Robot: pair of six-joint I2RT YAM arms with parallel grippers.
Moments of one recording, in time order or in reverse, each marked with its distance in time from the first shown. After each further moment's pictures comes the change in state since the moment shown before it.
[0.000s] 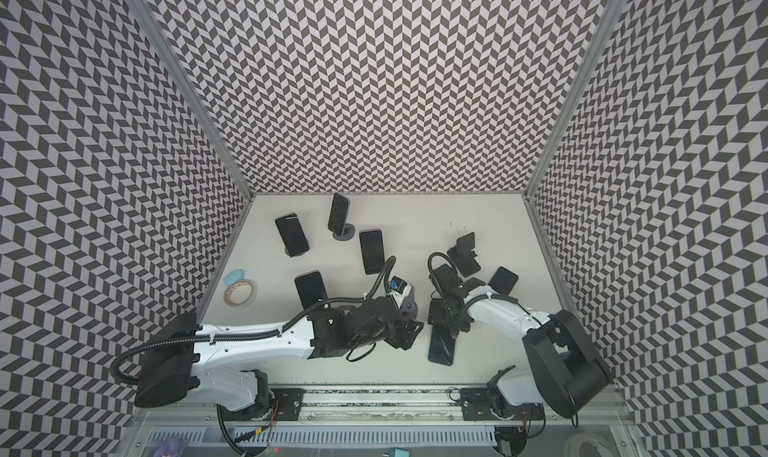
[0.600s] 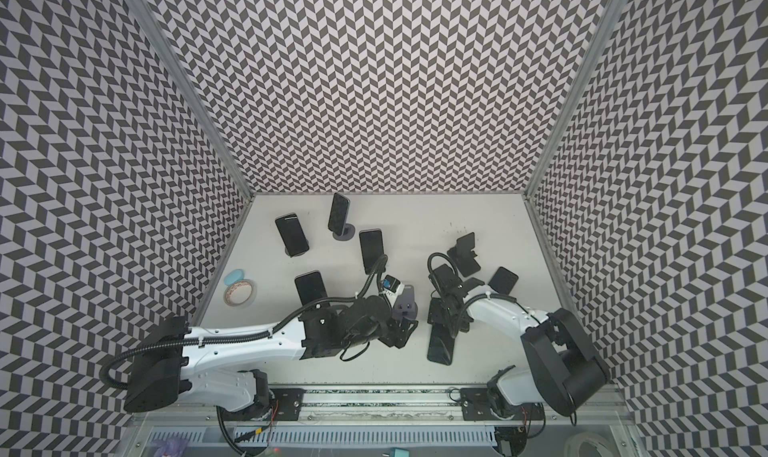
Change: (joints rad) left arm 0.018 -0.060 -0.041 -0.001 0.001 0.005; right arm 0.000 0.005 -0.001 0.008 0.002 0.024
